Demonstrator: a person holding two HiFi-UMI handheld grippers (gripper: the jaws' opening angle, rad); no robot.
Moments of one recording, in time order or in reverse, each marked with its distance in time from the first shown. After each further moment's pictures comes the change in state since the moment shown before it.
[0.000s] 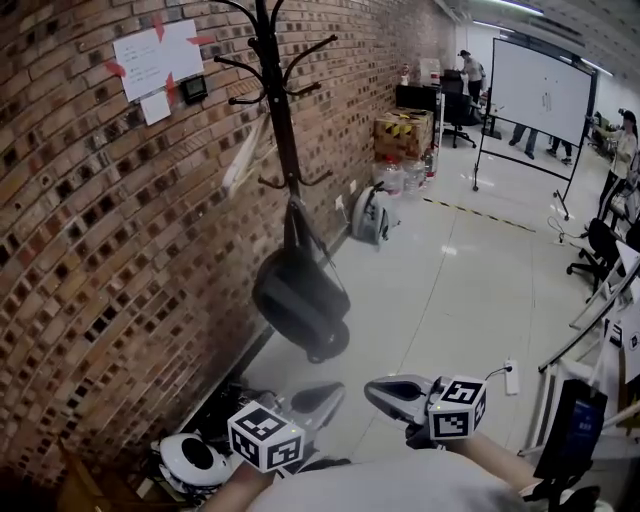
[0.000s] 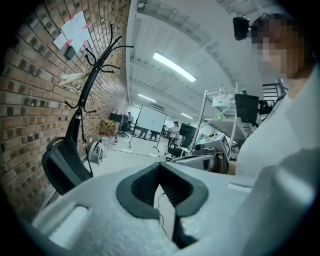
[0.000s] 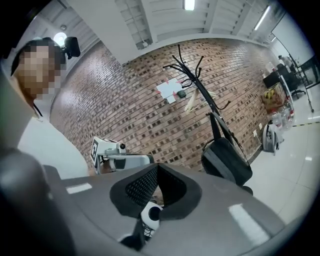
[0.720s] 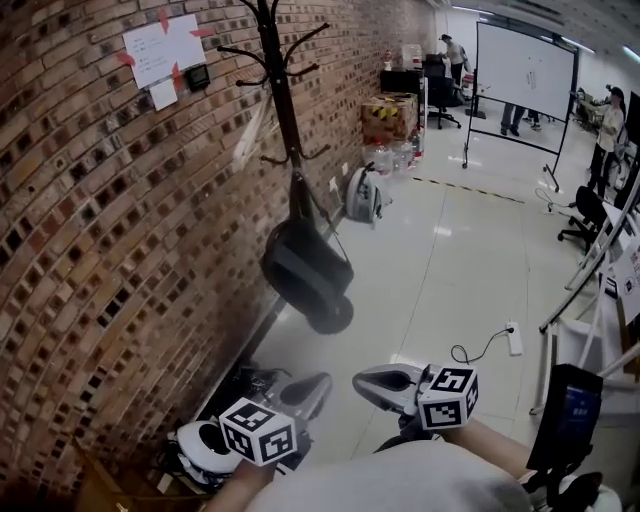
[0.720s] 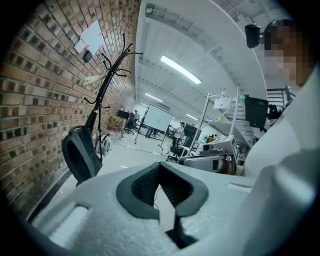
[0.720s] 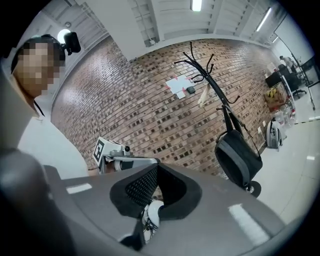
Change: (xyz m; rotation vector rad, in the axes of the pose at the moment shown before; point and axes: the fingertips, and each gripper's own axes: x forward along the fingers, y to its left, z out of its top) left arm -0.108 -0.009 -0.058 -0.078 0.006 0.055; right arm 0.044 0.104 -0.060 -0.012 -0.005 0.006
